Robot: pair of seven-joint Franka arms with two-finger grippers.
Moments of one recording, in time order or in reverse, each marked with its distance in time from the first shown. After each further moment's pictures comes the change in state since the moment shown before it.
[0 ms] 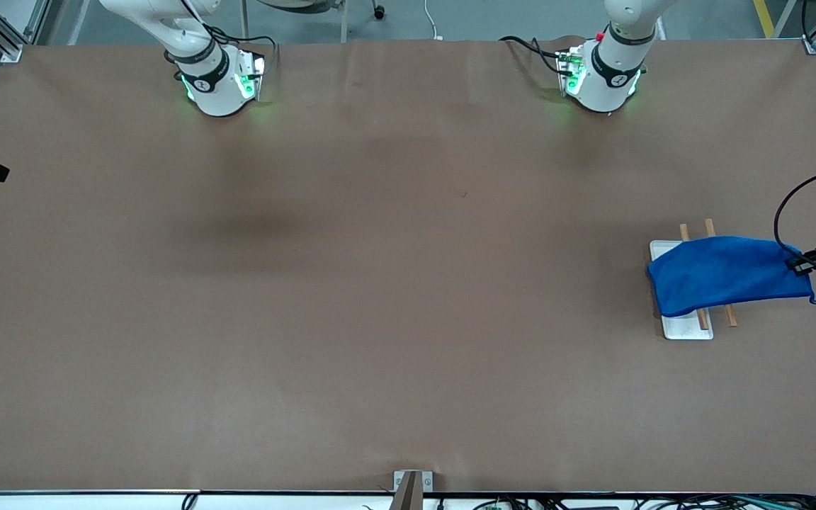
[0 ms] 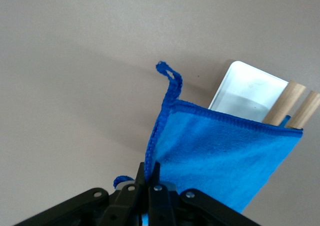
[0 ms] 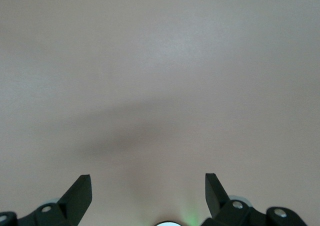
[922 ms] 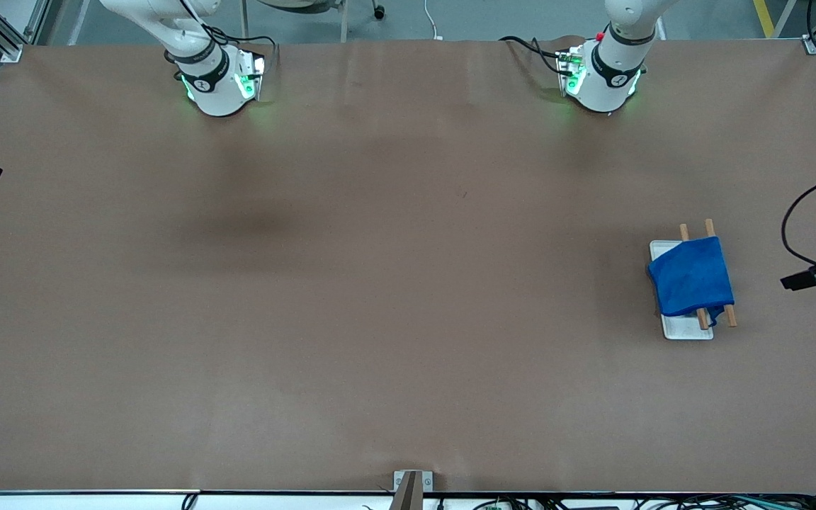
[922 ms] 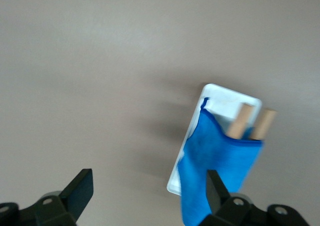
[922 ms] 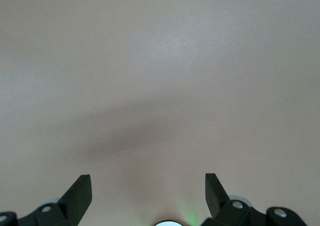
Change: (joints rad) left arm -0.009 0.020 -0.070 0.151 0.000 -0.069 0.060; right arm -0.021 0.000 -0.003 -0.005 0.001 0.000 0.000
